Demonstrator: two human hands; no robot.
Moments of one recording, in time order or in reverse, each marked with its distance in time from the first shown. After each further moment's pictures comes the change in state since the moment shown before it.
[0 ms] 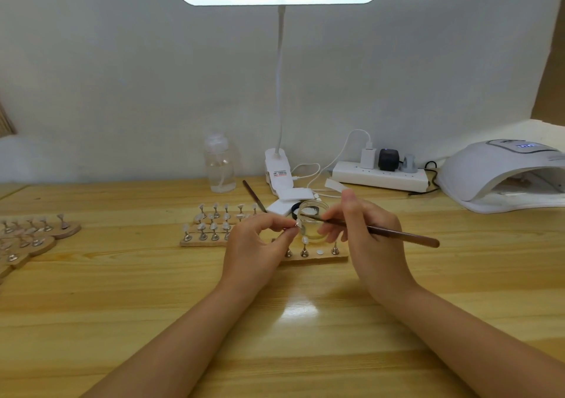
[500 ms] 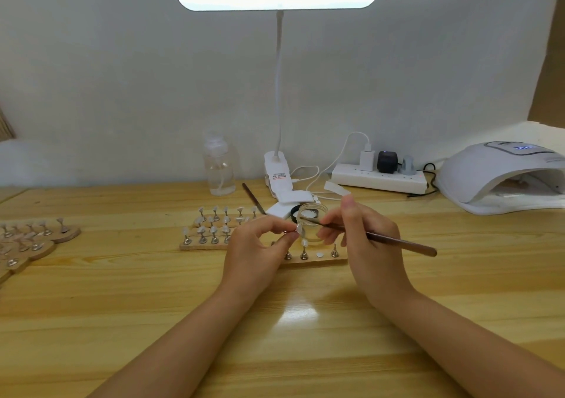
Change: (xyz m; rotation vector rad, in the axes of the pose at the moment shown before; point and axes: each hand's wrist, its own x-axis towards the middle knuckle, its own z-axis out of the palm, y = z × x) left_hand 0.000 0.001 0.000 -0.006 -0.009 0.030; right_hand -0.003 0.002 0.002 -0.017 -0.005 -0.036
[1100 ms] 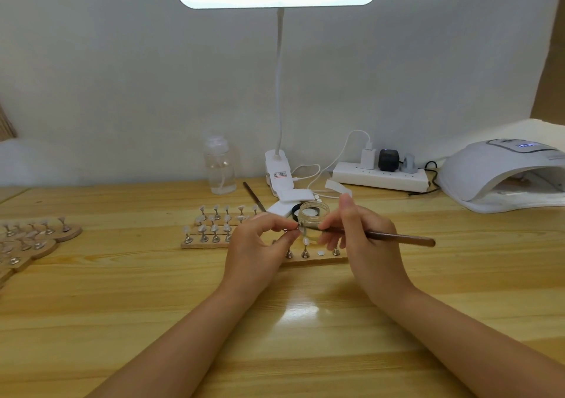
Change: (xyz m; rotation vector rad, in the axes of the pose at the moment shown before) left_hand 0.000 -0.001 0.001 -0.003 0.005 0.001; right_hand 0.000 0.000 0.000 0.003 -0.015 0.048
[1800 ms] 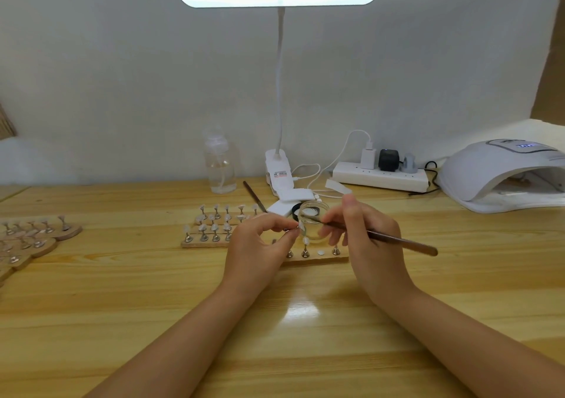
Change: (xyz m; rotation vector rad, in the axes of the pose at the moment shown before) left_hand 0.001 -0.002 0.001 -0.005 0.027 -0.010; right_hand 0.000 0.001 -0.001 -0.012 0.005 -0.041
